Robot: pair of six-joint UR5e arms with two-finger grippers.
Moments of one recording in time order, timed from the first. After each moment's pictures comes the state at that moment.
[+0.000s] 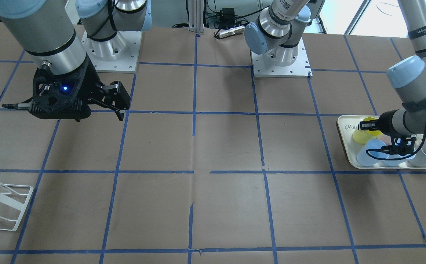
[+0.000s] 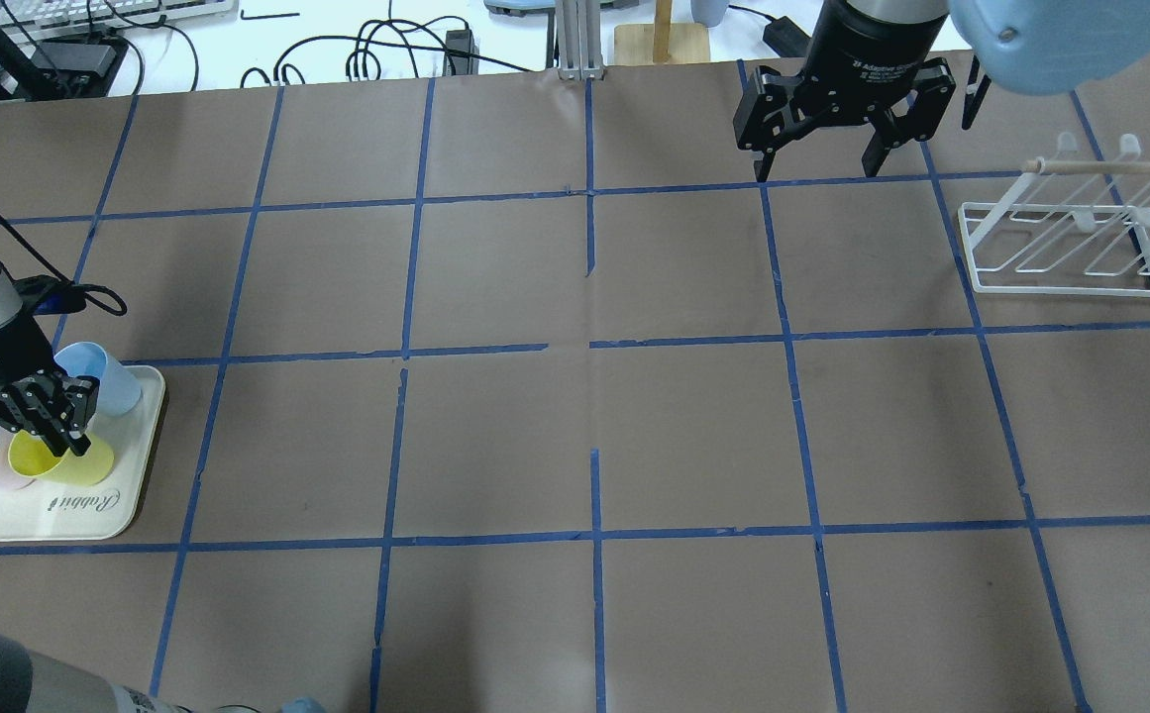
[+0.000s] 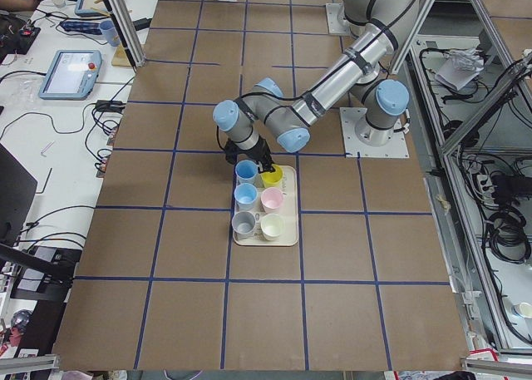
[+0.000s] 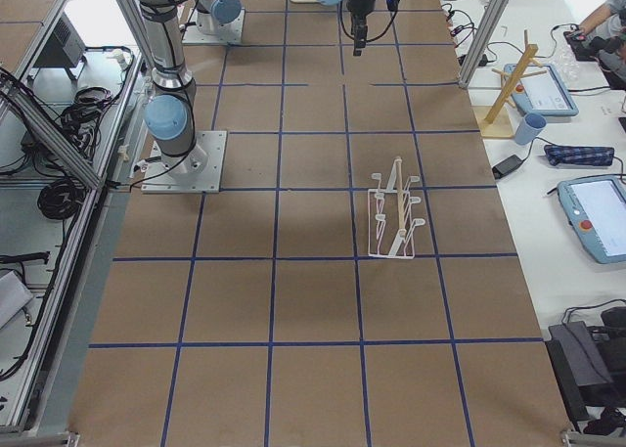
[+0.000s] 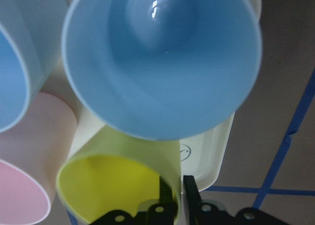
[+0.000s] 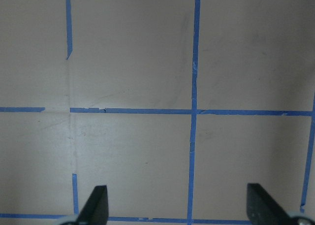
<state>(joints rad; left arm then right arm) -0.97 -1.91 -1.81 -1.37 1.84 0.50 1.63 -1.41 1.41 -1.58 -1.54 0.04</state>
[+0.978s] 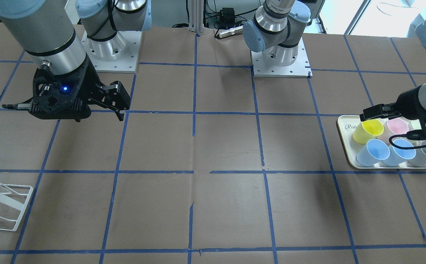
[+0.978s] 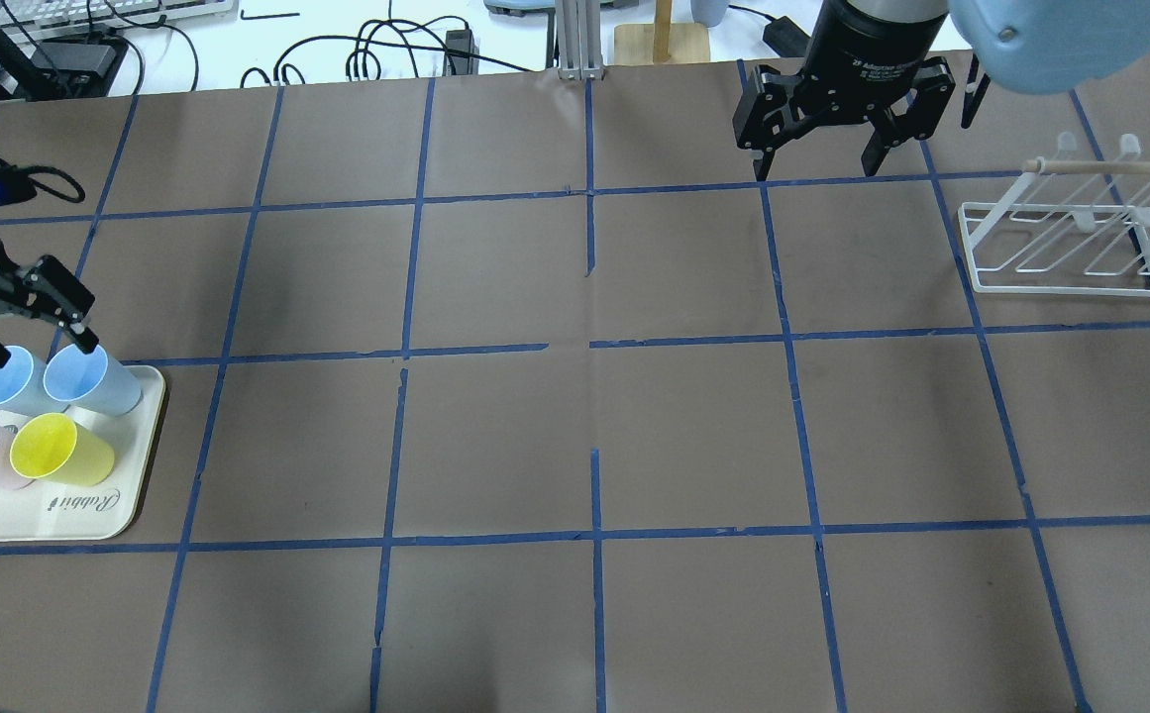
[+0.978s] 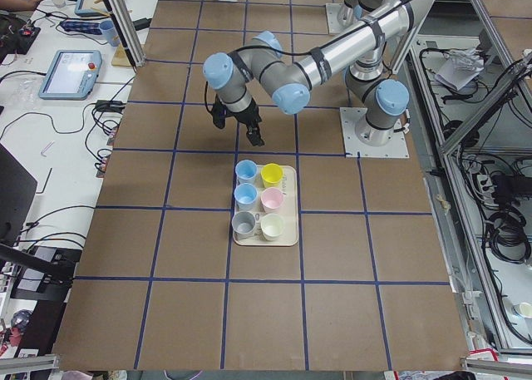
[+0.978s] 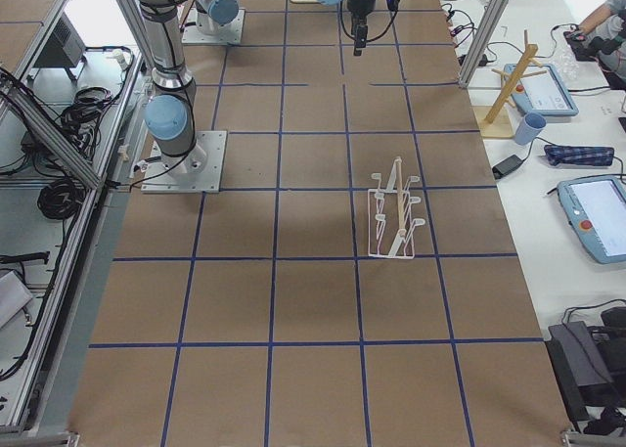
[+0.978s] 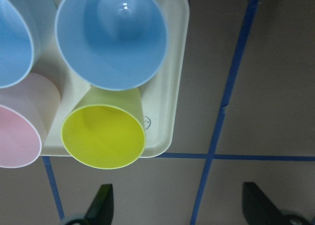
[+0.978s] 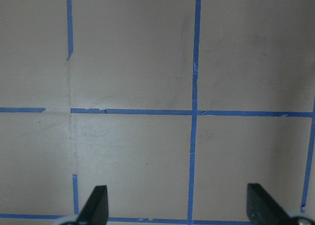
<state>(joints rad) -1.08 -1.77 -1.56 -1.68 1.65 0.38 1.63 -1.41 1.41 -1.58 -1.54 0.04</state>
